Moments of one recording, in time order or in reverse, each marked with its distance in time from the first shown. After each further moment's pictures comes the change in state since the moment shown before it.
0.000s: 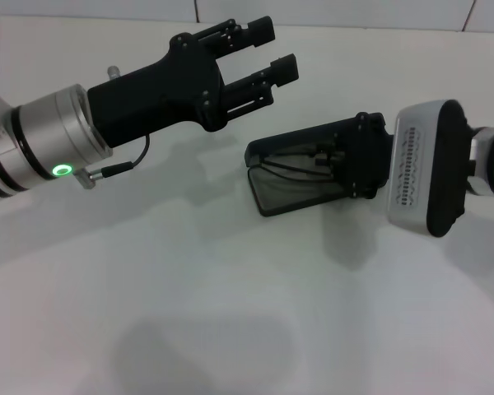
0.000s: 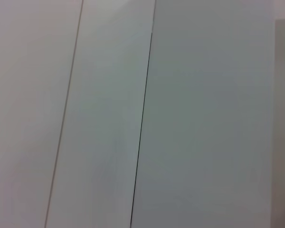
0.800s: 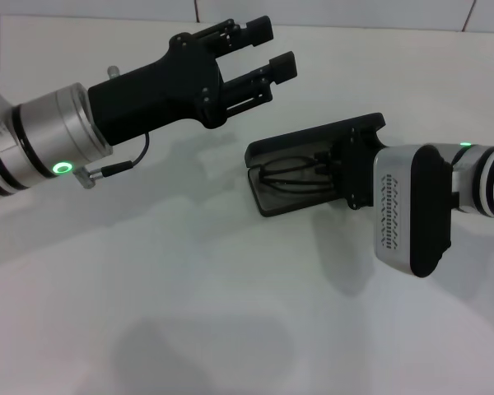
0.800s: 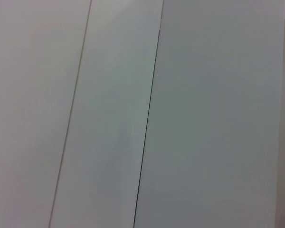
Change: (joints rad) left arm 0.001 0.000 0.000 0.004 0.000 -0.018 -0.024; right arm -0.048 0.000 -0.122 -0.064 -0.150 0.122 -0.005
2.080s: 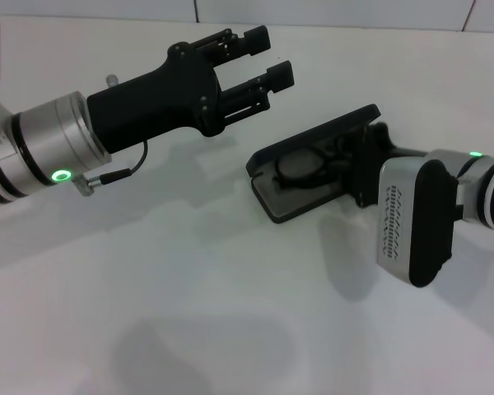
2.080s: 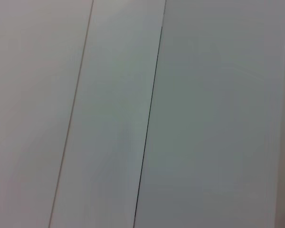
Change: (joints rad) left arm 0.011 -0.002 0.000 -0.007 0.008 0.000 0.002; right arm -0.058 0.002 -0.048 -0.010 -0.029 0.126 0.007
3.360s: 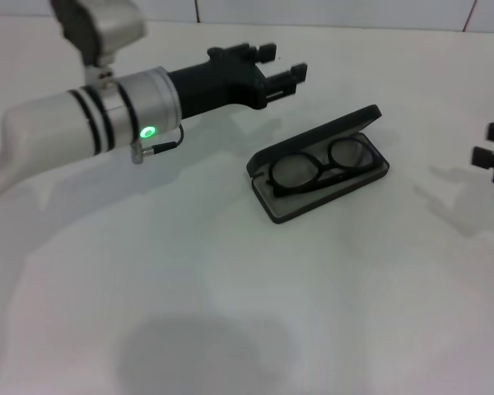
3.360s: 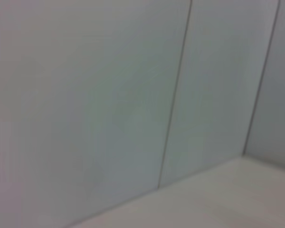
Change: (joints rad) left arm -0.183 -0.064 0.023 -0.045 0.139 -0.608 -0.108; right arm -0.014 -0.011 1.219 0.404 0.406 -1.134 -0.124
